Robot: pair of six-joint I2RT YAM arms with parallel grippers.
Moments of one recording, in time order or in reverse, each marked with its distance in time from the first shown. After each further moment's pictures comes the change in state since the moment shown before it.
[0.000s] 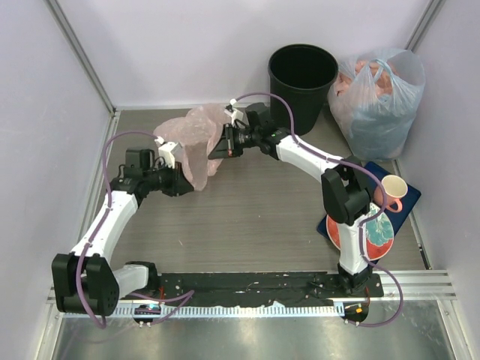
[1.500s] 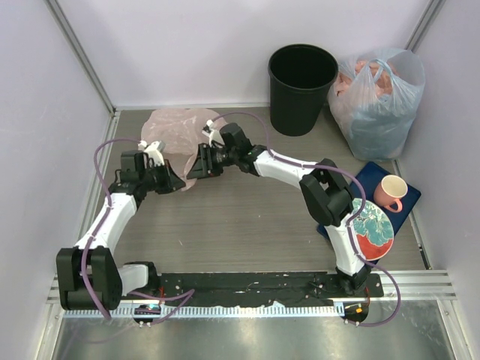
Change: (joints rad) left arm 0.079 0.032 -0.096 0.167 -0.107 -0.274; right arm 0.155 0.119 -0.018 0.150 0.108 0.108
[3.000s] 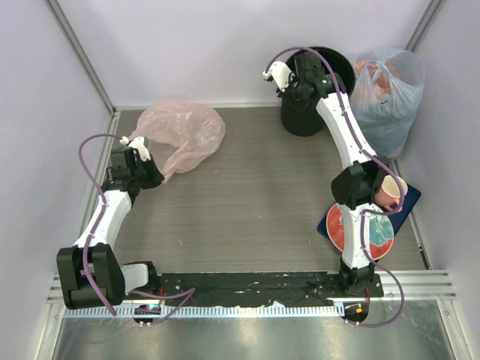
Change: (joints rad) left arm 0.103 0.013 0.032 0.011 -0.281 0.067; right arm -0.453 0.025 0.786 -1.033 0.644 -1.468
